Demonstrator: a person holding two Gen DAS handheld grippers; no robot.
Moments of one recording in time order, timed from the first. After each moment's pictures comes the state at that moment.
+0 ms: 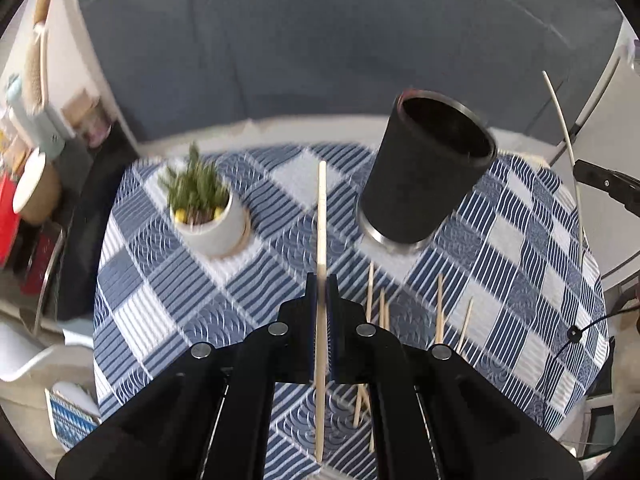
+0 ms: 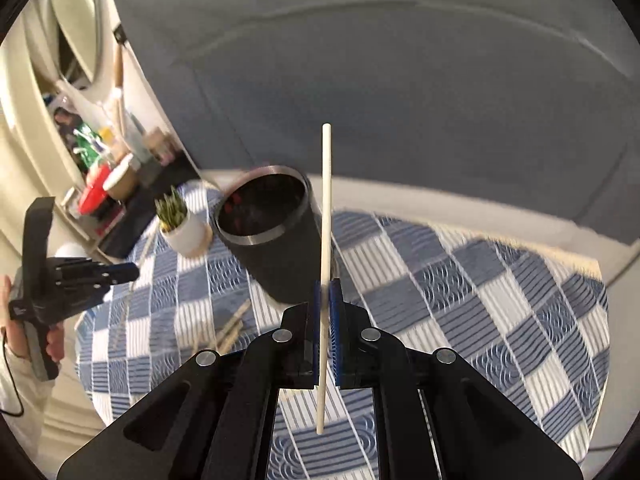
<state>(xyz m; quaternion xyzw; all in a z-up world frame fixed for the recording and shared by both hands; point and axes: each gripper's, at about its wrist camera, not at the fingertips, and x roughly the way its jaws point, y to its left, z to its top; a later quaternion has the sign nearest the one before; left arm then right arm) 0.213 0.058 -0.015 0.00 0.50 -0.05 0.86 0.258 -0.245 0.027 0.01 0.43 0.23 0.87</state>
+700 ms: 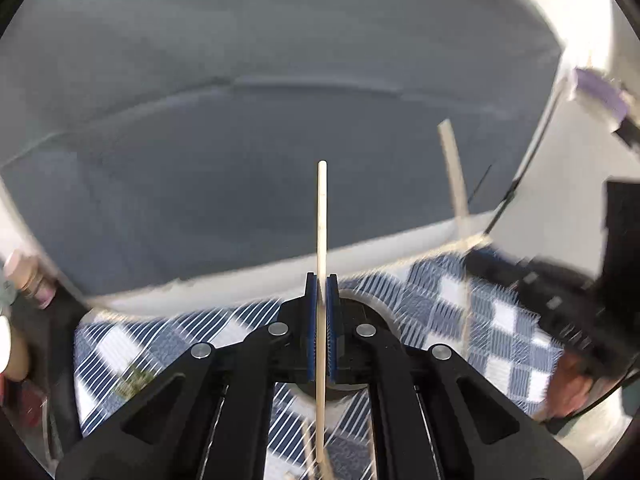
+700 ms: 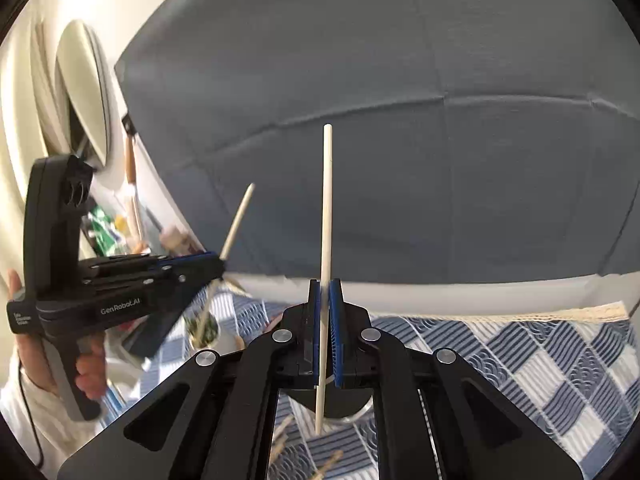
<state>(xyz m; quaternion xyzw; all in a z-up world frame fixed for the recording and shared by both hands) 0.311 -0.003 0.082 0.00 0.37 -0.18 0.91 0.298 -0.214 0.072 0.10 0.31 0.23 0.92</state>
